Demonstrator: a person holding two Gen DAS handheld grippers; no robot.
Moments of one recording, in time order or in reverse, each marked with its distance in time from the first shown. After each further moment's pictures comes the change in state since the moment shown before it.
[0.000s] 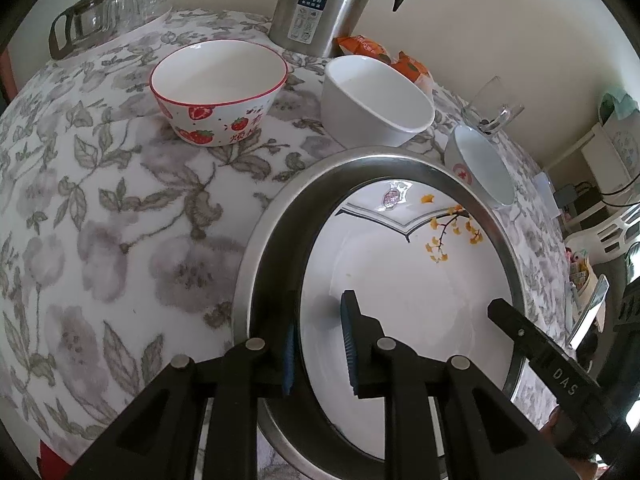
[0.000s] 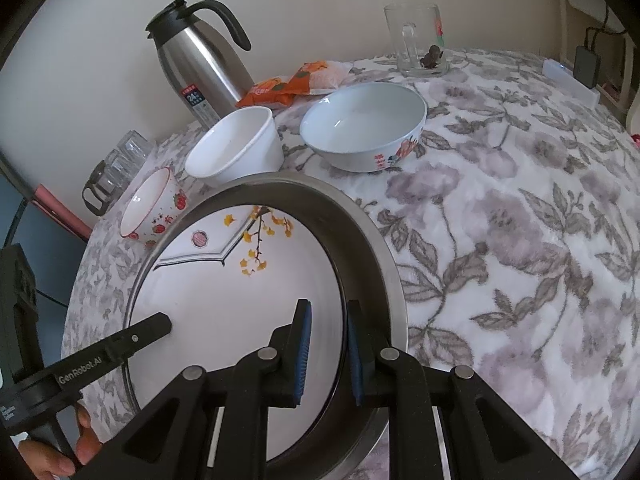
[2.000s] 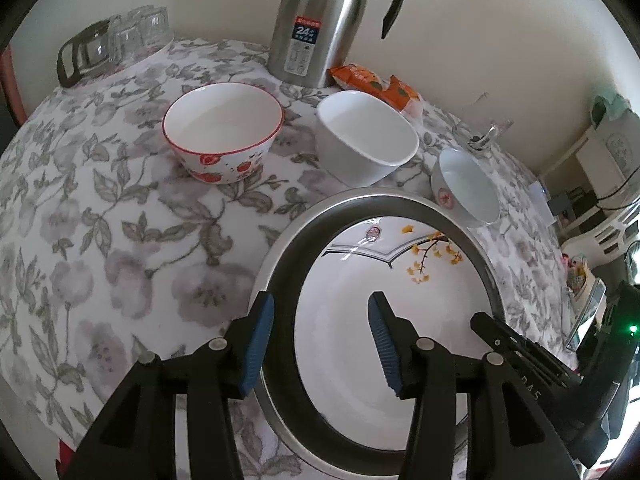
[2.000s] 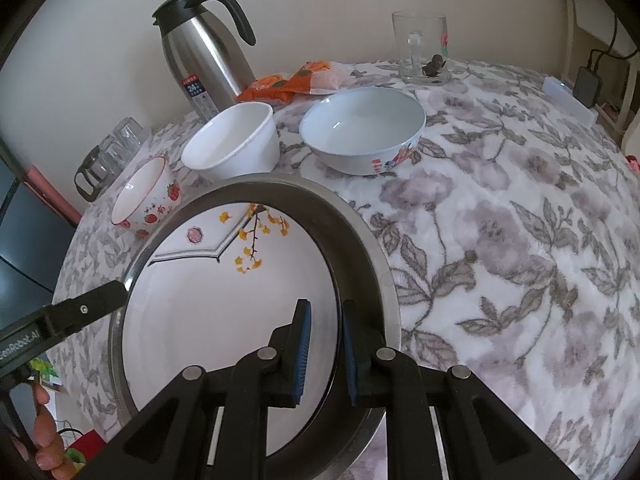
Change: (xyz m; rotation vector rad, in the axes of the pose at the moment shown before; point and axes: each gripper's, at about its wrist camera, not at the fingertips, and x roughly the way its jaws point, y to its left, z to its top) left arm -0.035 -0.008 0.009 0.025 -0.059 0.028; right arm -0.004 0.002 0.001 -0.051 -0.008 -0.039
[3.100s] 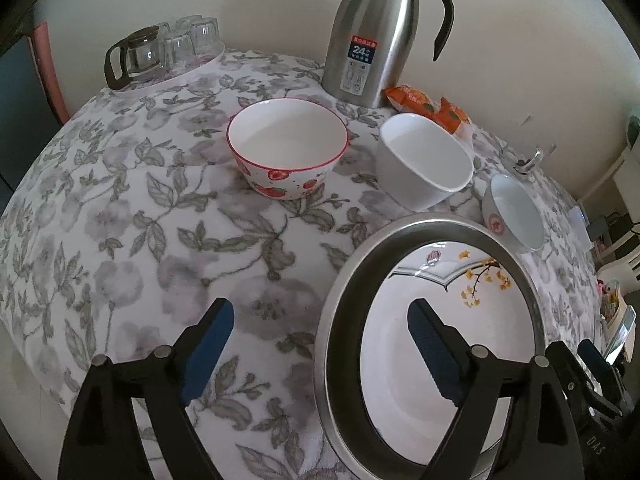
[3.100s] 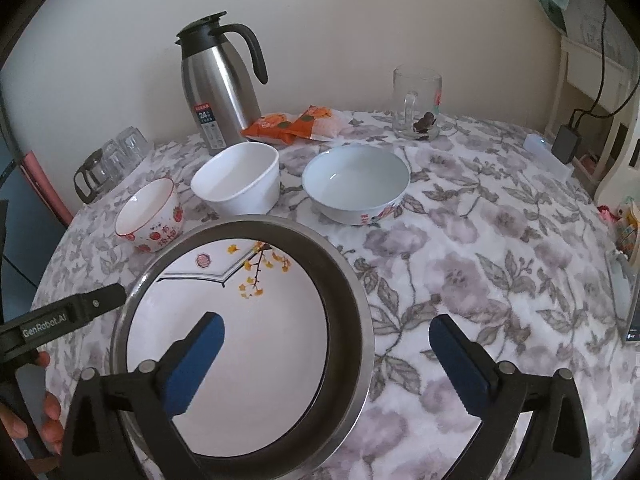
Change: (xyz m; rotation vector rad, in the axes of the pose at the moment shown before) left arm -0.007 0.020 0.002 -0.057 -0.075 0.163; right arm -0.036 0.013 0.004 -0.096 -0.121 -0.094
